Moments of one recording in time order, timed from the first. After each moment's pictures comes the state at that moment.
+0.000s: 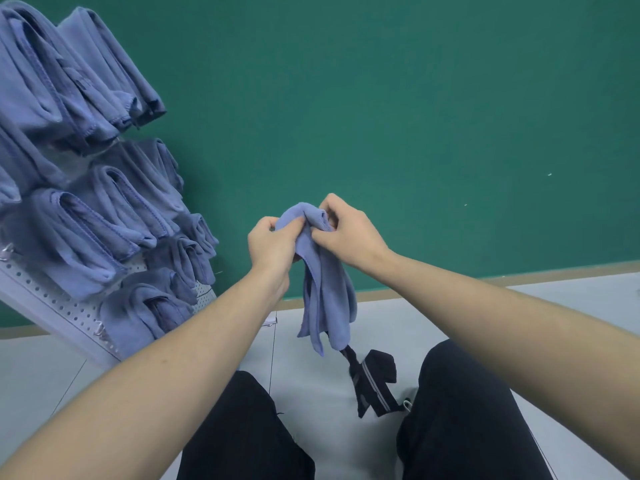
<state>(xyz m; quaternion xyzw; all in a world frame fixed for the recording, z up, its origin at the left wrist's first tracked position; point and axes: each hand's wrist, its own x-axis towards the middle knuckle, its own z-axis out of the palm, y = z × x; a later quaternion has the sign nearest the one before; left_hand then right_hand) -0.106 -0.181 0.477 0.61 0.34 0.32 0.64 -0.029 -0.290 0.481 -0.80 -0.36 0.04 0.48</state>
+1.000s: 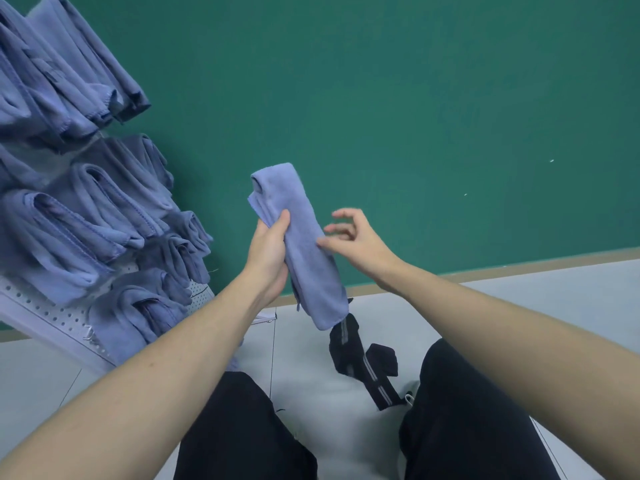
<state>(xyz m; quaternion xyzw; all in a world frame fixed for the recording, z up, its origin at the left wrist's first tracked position) -0.103 -0.178 0.464 0.54 0.20 0.26 0.77 -0.011 -0.307 0.434 -0.68 -0.28 0.22 0.64</state>
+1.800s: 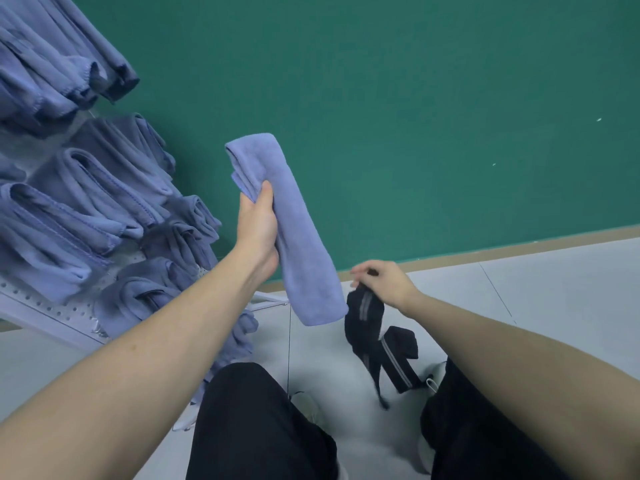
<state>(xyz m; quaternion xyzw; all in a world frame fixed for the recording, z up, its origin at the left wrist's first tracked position) -0.088 -0.148 0.462 0.56 0.26 0.30 0.72 0.011 -0.309 0.301 -0.79 -0.21 0.27 0.52</state>
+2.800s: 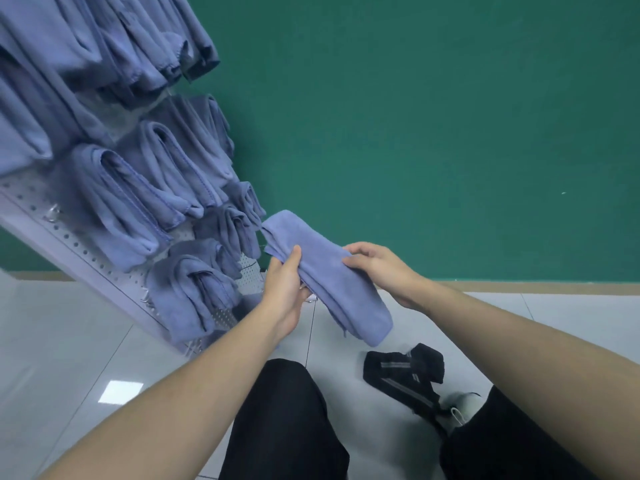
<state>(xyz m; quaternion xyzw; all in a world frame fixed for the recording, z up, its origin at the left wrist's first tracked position) -0.153 -0.111 0.384 0.48 0.34 0.27 0.76 -0.017 -0.228 0.372 -0.69 -0.30 0.36 0.55</state>
